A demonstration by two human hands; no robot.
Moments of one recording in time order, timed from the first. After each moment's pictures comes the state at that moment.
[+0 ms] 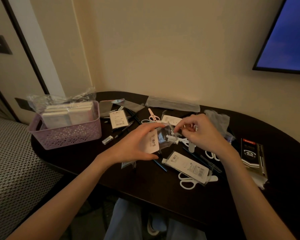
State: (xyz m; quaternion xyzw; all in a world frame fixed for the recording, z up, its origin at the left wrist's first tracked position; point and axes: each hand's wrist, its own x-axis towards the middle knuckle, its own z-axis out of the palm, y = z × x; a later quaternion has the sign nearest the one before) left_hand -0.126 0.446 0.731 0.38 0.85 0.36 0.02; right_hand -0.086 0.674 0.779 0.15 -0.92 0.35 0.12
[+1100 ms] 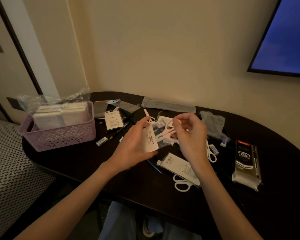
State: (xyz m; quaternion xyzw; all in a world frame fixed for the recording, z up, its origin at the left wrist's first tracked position) left_hand -0.121 0.470 0.715 0.27 0.88 0.36 -0.10; right_hand -0.079 0.637 0.756 0.00 -0.75 0.59 0.29
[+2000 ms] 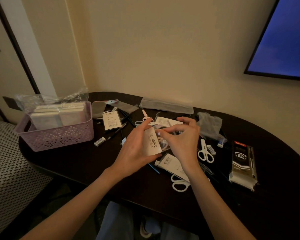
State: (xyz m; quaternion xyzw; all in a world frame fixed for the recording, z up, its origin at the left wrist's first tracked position) left_hand -0.109 0.481 0.707 0.28 0.86 0.39 -0.15; right_hand -0.092 0.633 0.741 -0.07 -0.84 0.46 0.29
